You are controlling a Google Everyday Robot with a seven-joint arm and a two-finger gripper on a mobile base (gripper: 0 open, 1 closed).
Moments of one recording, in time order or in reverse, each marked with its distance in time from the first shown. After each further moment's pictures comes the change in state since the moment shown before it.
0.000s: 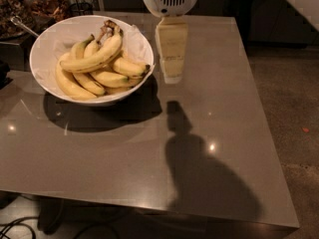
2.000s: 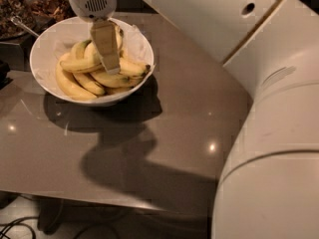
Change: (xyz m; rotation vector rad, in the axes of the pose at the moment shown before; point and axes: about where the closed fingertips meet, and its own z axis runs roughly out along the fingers) arm -0.126 -0.058 0.064 -0.068 -0.059 -0.244
